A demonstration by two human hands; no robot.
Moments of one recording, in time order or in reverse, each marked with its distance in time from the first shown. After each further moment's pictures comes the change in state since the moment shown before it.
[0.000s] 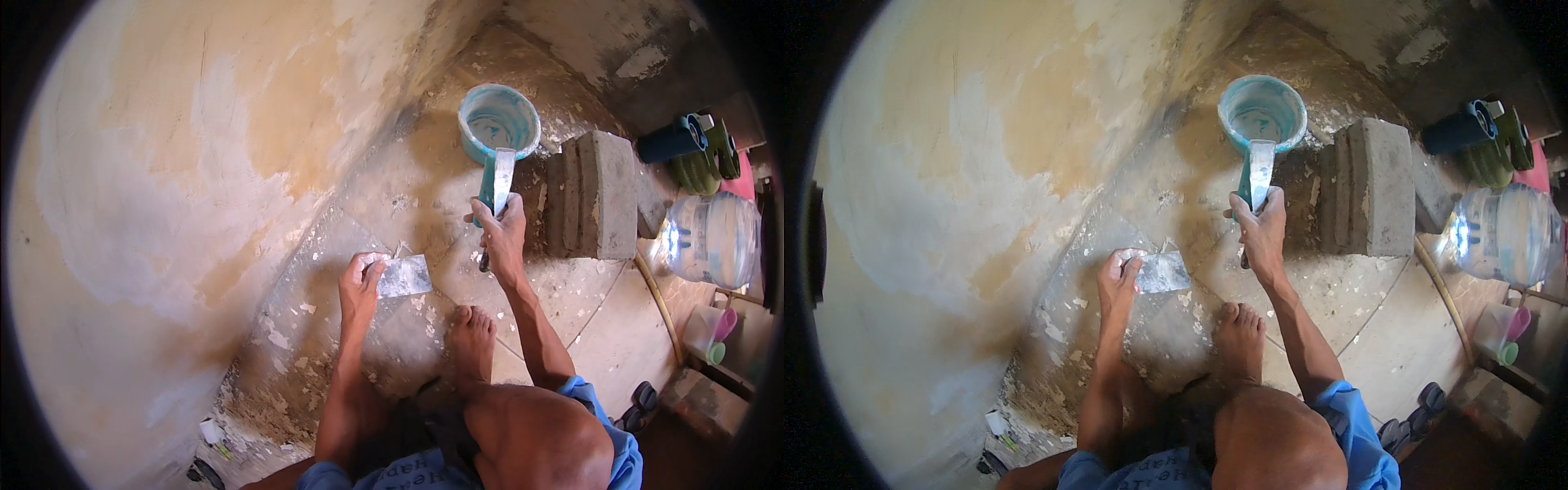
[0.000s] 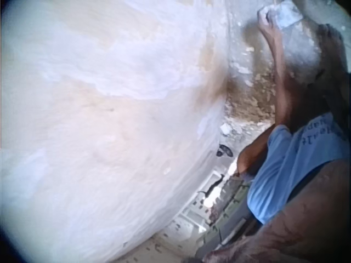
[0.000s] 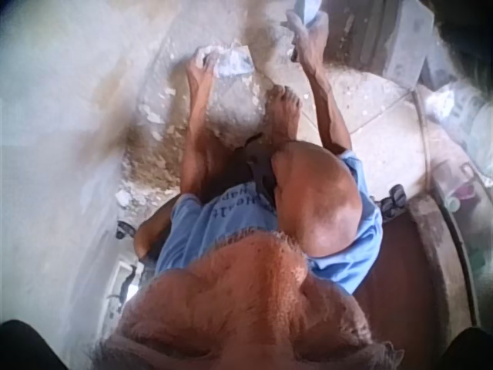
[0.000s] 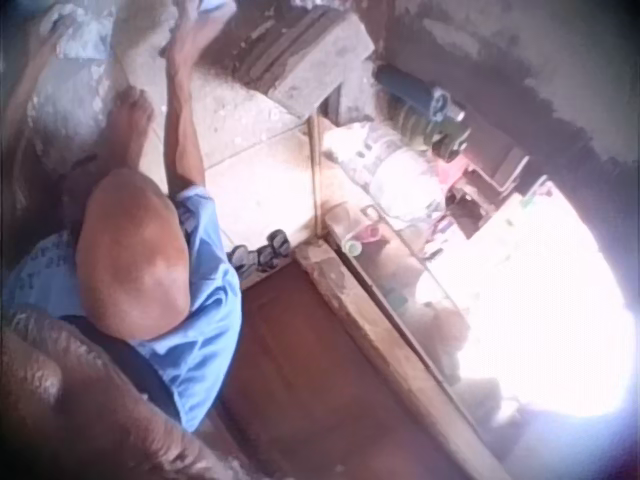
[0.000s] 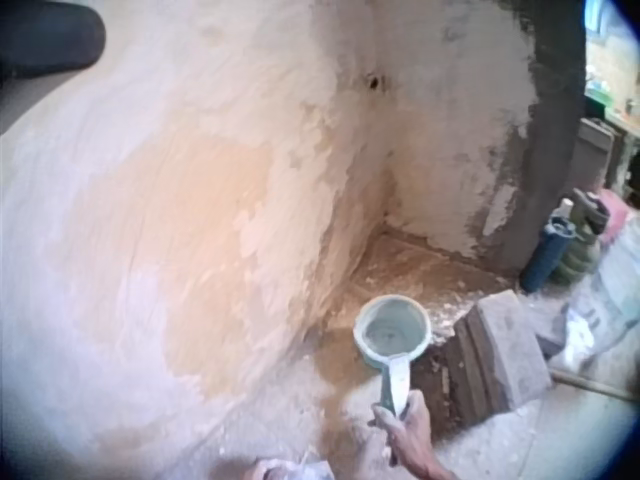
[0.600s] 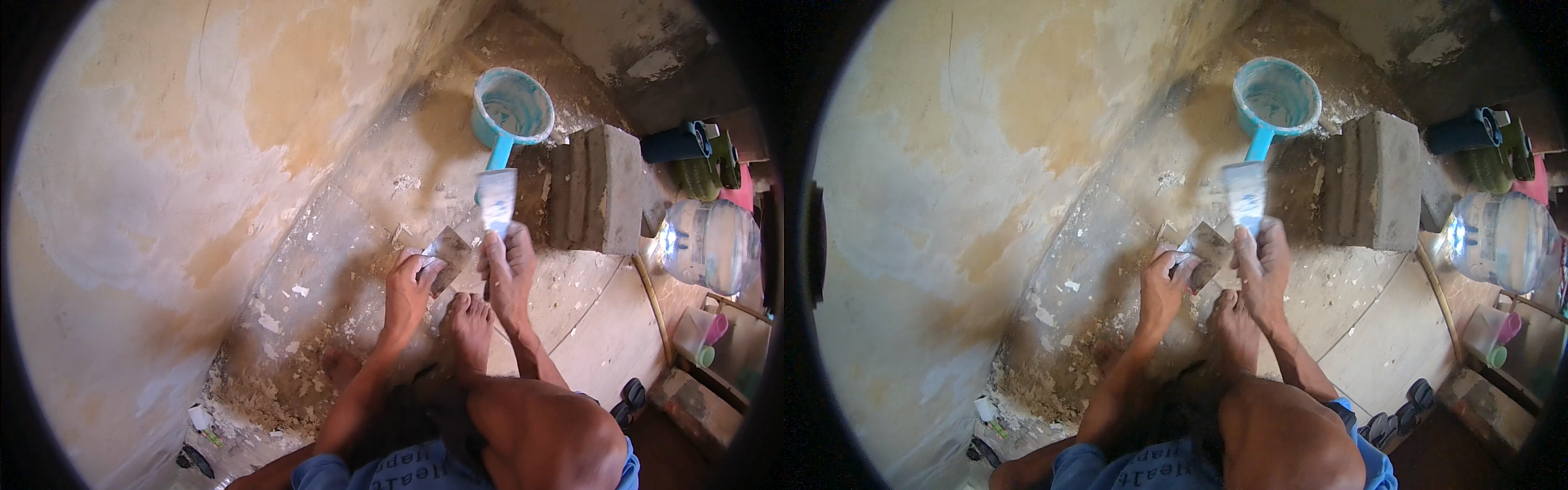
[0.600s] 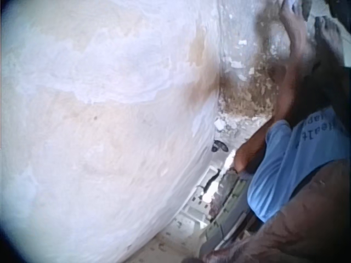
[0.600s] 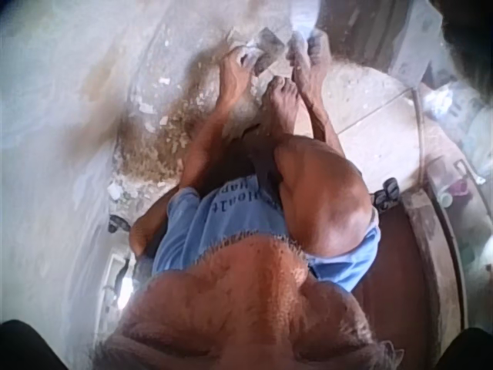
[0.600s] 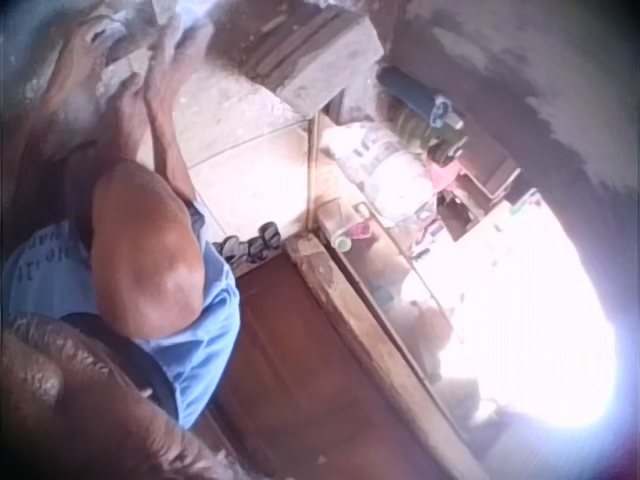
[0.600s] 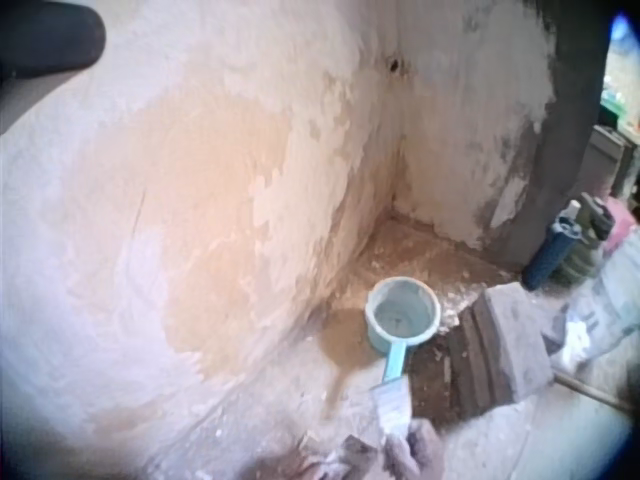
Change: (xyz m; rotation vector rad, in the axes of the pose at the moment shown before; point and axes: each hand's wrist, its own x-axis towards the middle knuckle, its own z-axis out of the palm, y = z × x) left_hand -0.032 0.009 0.060 0.241 -0.066 0.178; right_hand -0.079 -0.009 0.000 0.195 -0.046 -0.004
